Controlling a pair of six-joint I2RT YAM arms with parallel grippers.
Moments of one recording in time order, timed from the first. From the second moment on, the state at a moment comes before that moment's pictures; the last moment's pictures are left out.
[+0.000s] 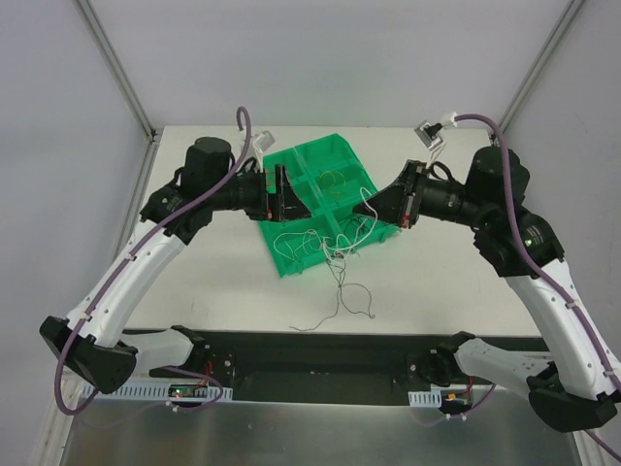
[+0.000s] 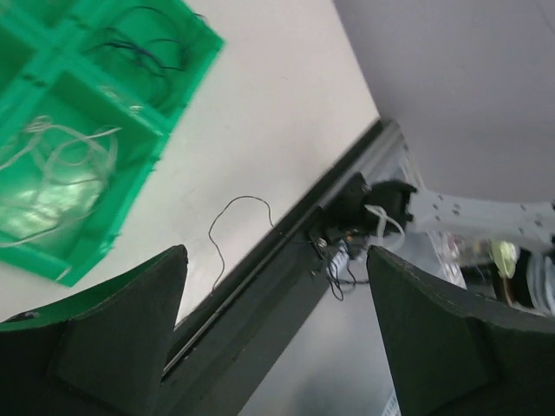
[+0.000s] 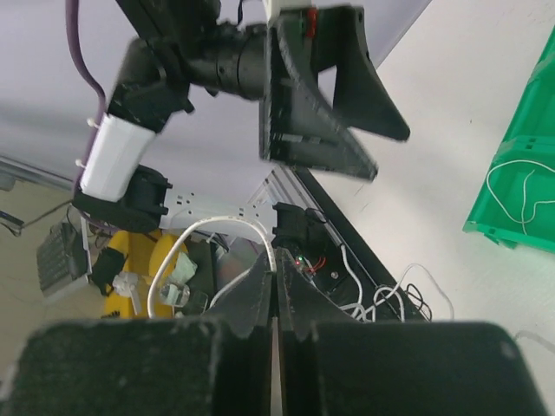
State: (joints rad) left arm -0.48 1.21 1.40 -0.74 0.54 -0.56; right arm 0.59 1.05 1.46 -0.59 -0.65 0.69
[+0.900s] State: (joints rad) left arm -0.64 1.20 0.96 0.01 0.88 -0.74; right arm 0.51 1.07 1.48 -0.30 -0.61 0.99
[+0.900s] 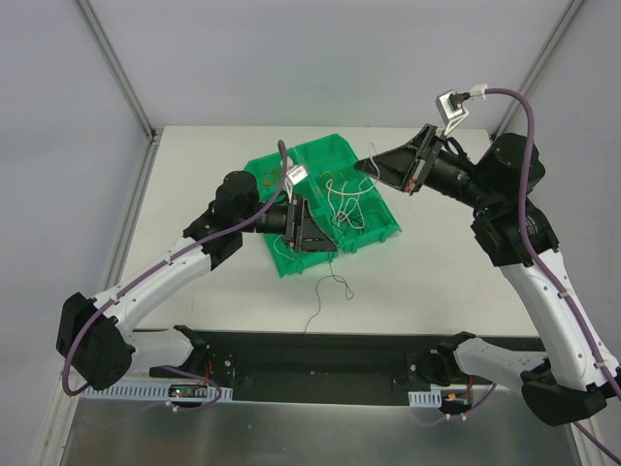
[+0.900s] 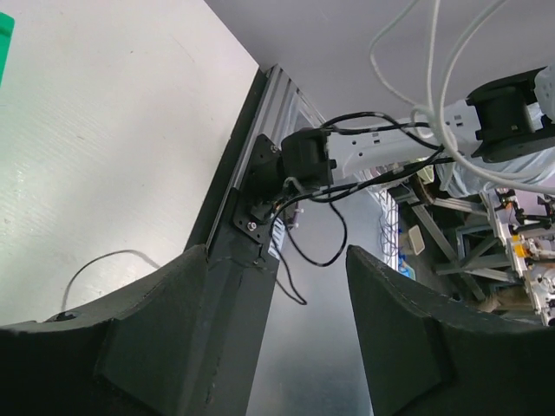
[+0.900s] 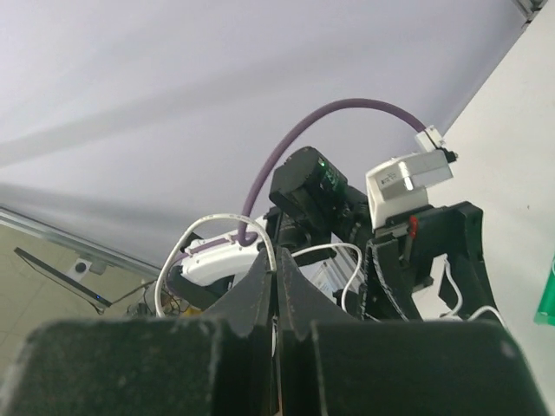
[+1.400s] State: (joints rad) left arm -0.64 1.34 0.97 0.13 0.96 -0.80; right arm 0.50 1.09 1.48 -0.22 -0.60 1.03
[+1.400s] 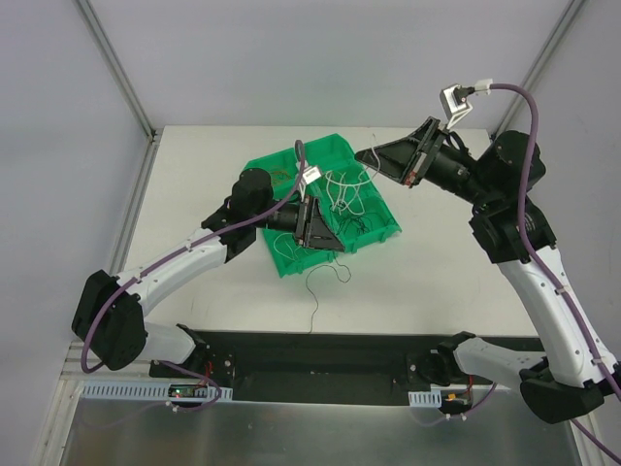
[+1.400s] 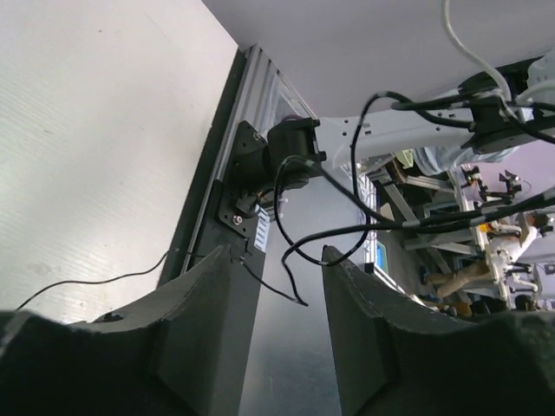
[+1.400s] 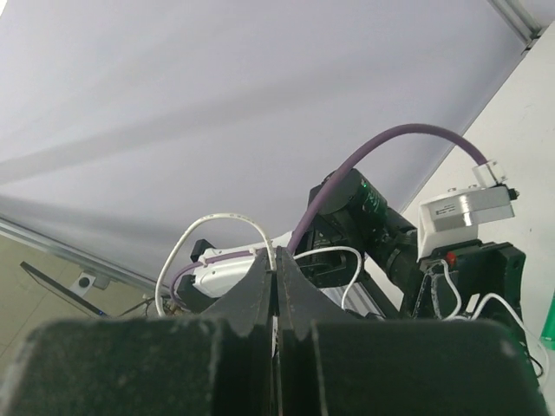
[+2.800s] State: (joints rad) left arm -0.35 0.72 0.88 -0.96 -0.08 -0.51; right arm 0.14 1.22 1.88 -0.89 -0.23 0.60
